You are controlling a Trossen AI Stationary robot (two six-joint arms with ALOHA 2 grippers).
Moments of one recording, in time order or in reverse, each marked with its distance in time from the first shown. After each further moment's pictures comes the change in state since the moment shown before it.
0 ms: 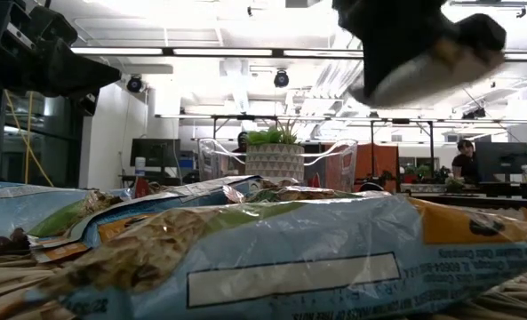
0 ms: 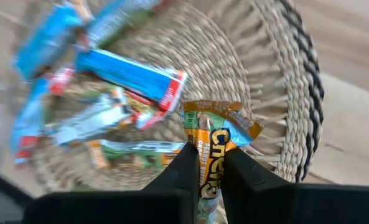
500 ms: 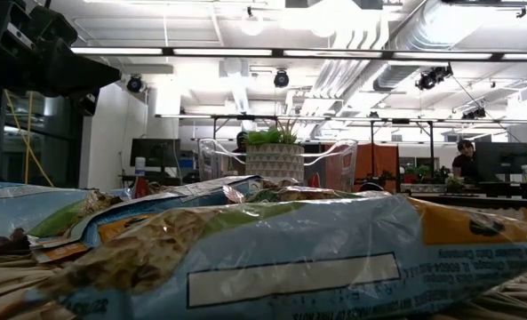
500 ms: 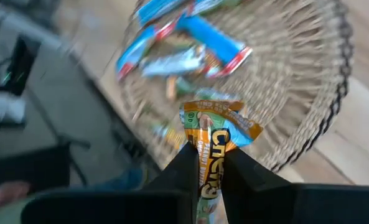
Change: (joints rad) left arm 0.000 0.000 0.000 0.000 0.000 0.000; right arm 0.043 -0.283 0.000 -0.001 -0.116 -0.260
